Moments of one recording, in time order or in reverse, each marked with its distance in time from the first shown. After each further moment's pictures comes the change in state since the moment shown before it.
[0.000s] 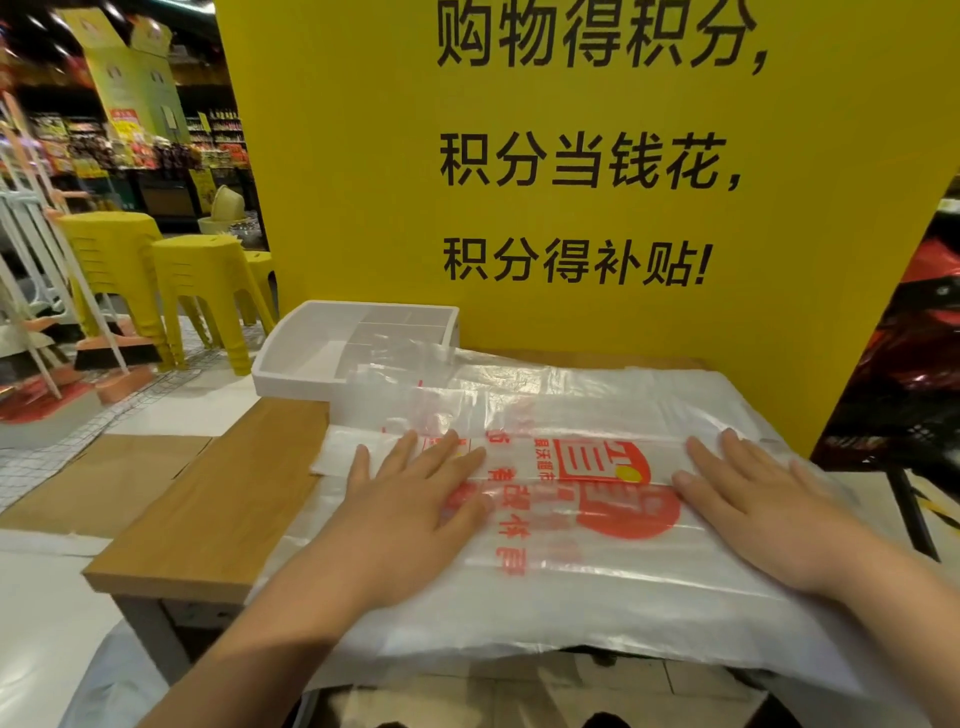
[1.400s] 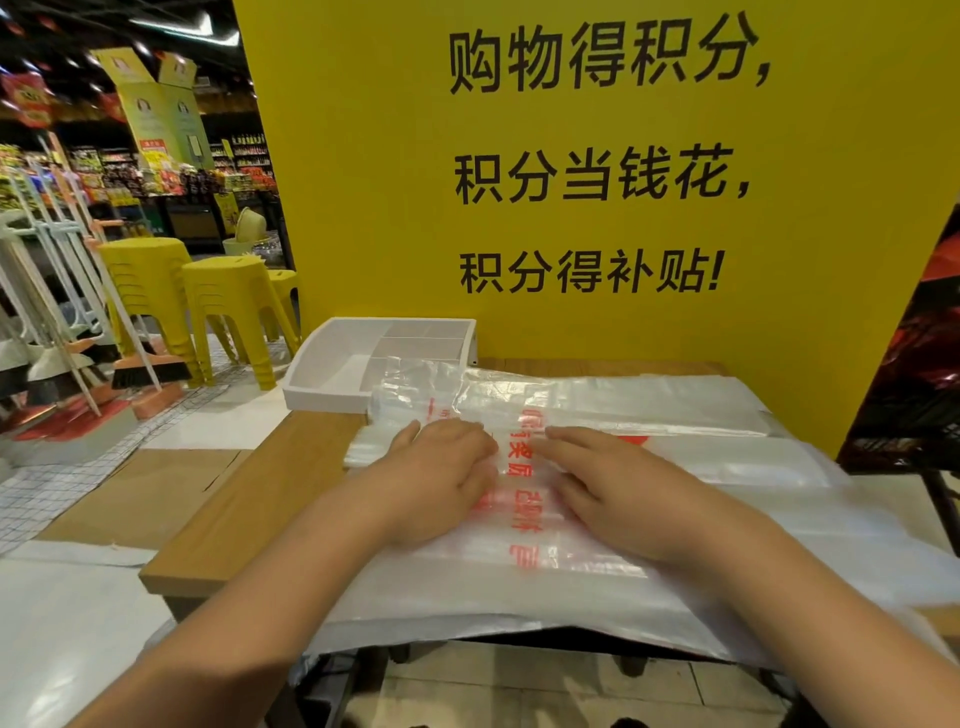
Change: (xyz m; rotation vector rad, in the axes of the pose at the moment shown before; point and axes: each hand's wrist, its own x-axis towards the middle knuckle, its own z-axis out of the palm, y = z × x) left_hand 0.027 -0.005 -0.034 0.061 -0.028 0.114; right_hand 0.025 -0.101 0.000 0.125 0.249 -0.579
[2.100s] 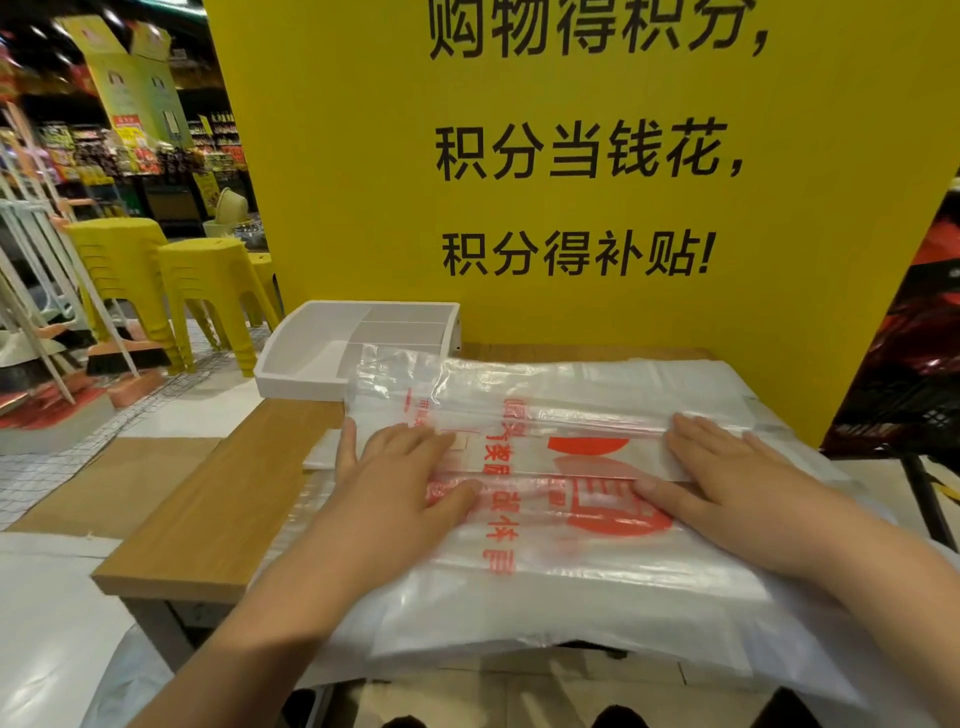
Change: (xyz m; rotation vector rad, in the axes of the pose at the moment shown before) left_hand -0.021 -0.001 0.033 -0.051 0.232 -0.143; right_hand -0.055 0.063 -0.021 -0.134 -0.167 0.375
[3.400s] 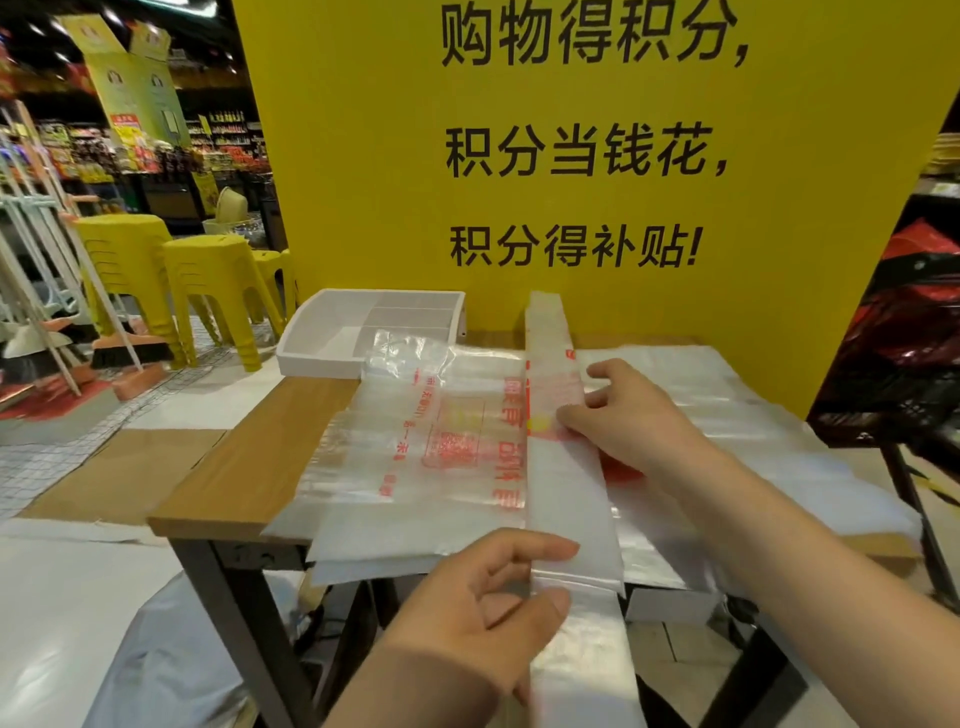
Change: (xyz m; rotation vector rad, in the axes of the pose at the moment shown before) left_hand -0.124 0.089 -0.015 -1.262 -0.244 -0.240; right_hand 0.009 -0.091 -0.013 0.843 0.243 0.149
